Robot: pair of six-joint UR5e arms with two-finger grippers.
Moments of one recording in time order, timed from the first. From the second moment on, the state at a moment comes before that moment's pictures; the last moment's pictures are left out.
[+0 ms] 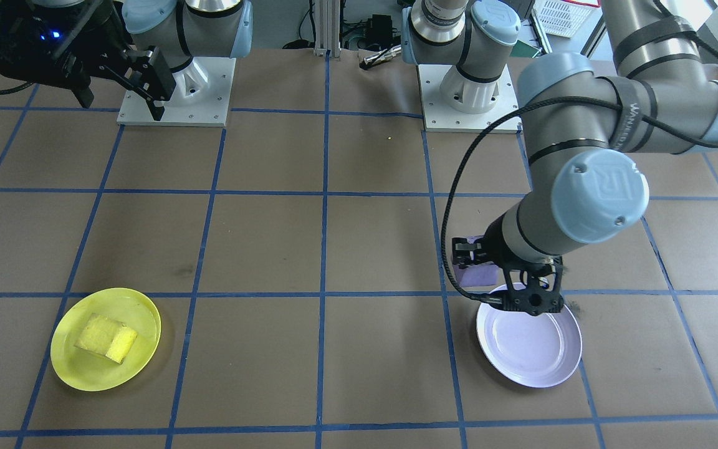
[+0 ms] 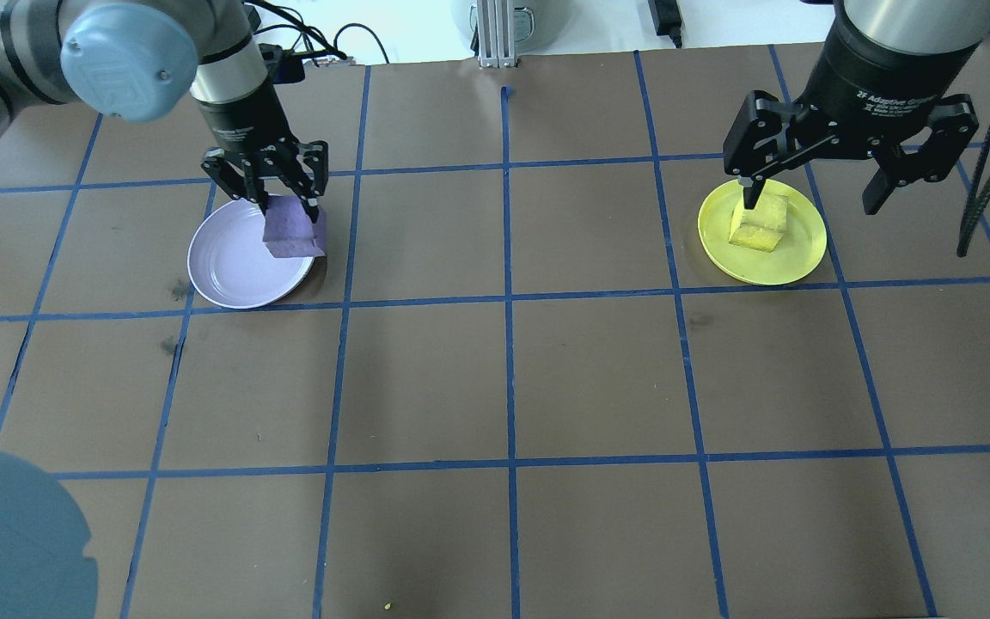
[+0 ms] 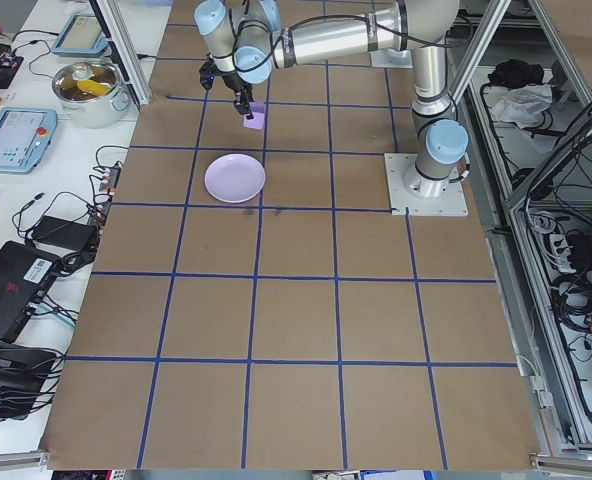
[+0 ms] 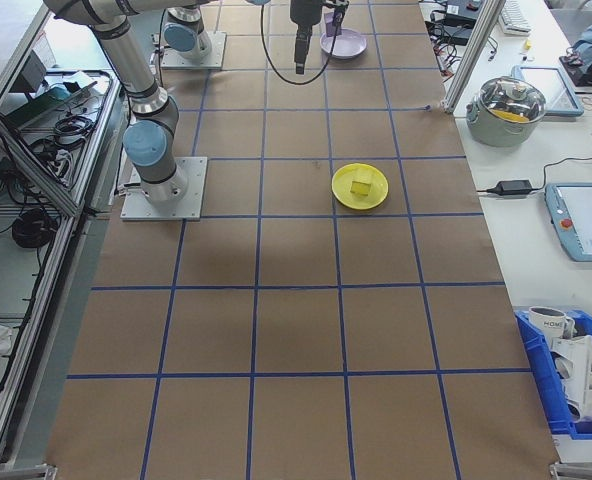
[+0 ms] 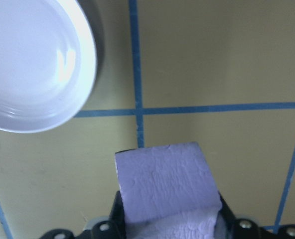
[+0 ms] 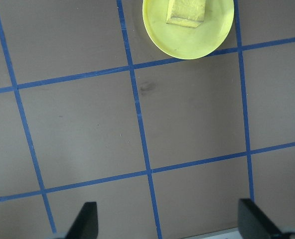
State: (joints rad) left arm -1.54 -1.95 -1.40 -1.58 1.55 0.07; right arm 1.57 -1.64 1.50 -1.39 -1.63 0.16
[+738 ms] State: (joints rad) left arm -1.39 -2.10 -1.39 -1.42 1.57 0.30; right arm 1.57 -1.64 1.50 -1.39 -1.63 0.16
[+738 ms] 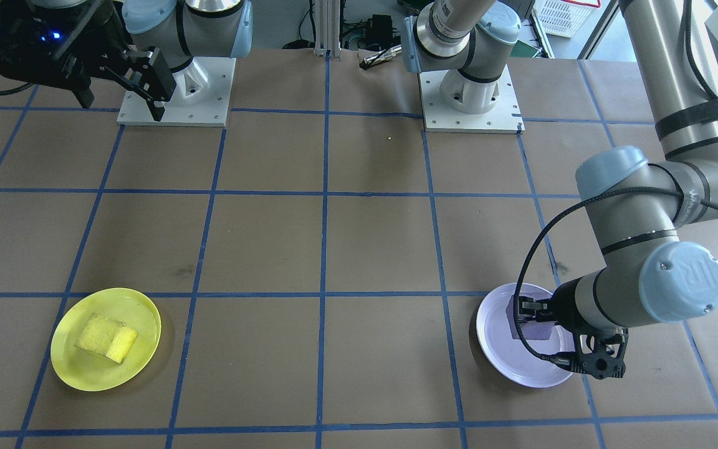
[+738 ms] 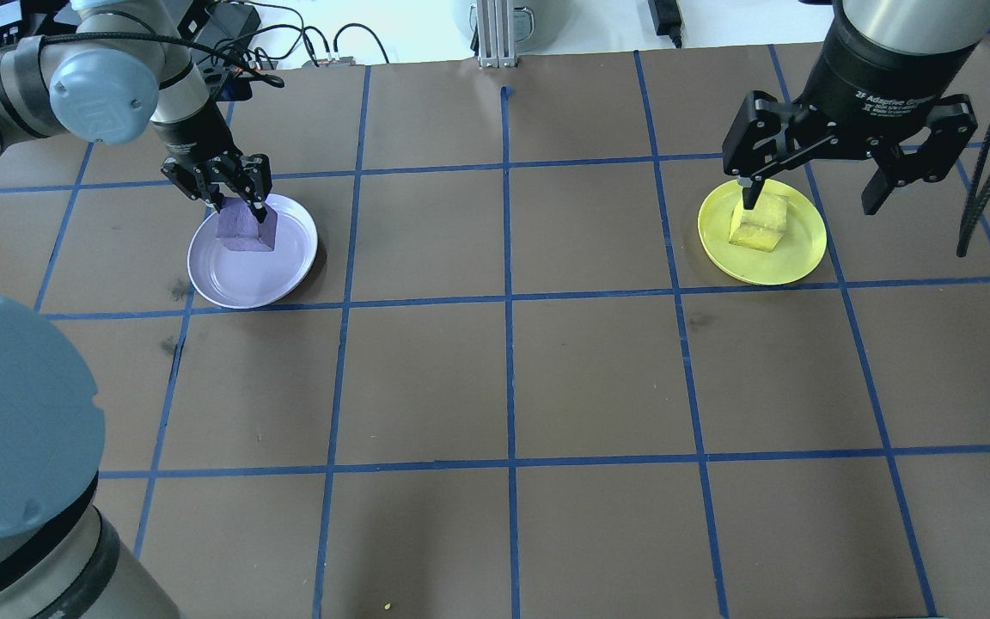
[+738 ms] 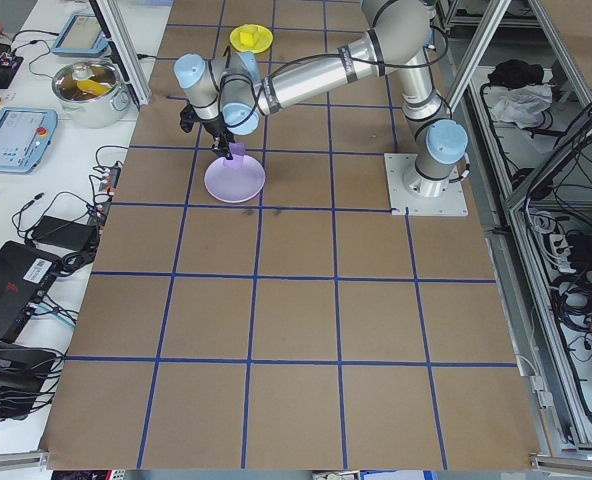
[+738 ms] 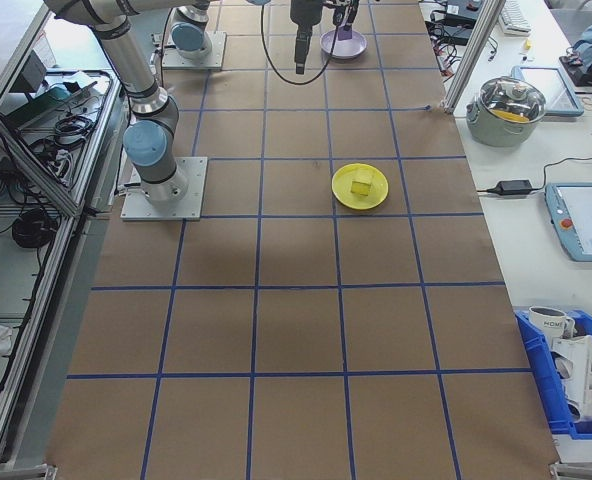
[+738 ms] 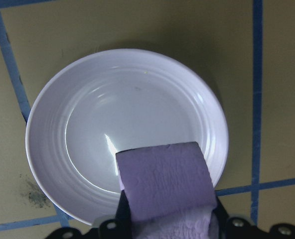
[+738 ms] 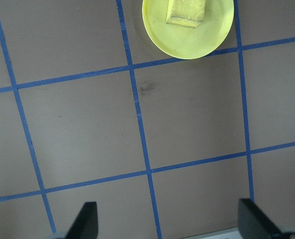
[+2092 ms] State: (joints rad) left arm -1.35 -2.09 -1.36 -1.43 1.60 0.18; right arm 1.57 -1.64 1.50 -1.38 -1.63 0.16
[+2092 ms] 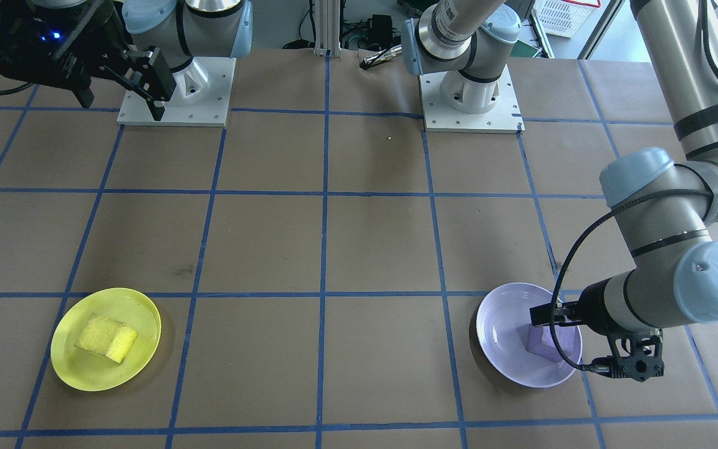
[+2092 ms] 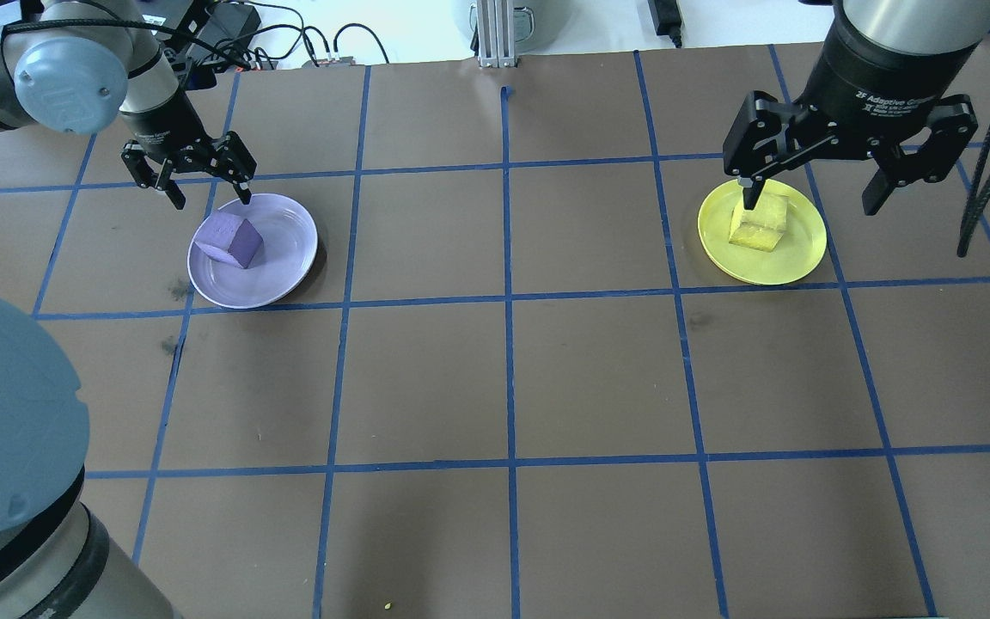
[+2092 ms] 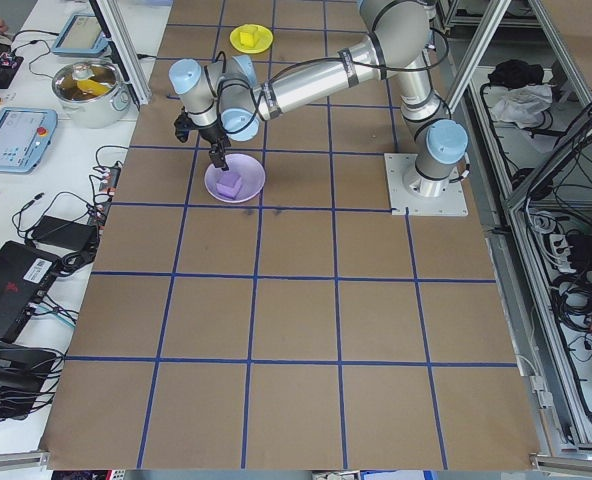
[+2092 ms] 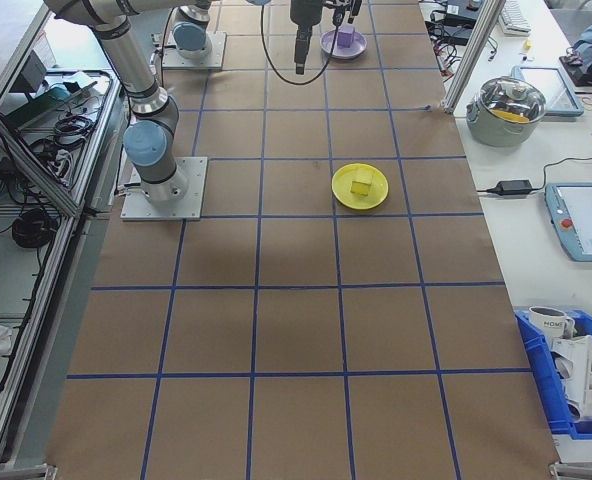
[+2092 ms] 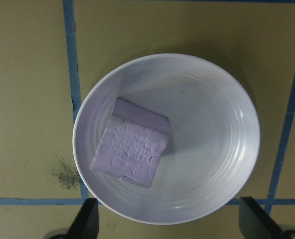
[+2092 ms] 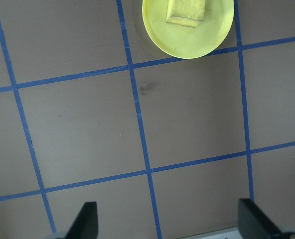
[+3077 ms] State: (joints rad) left arm -1.52 -1.77 -1.36 -1.54 1.60 0.01; right arm 1.56 -1.64 1.49 -1.41 -1.63 0.17
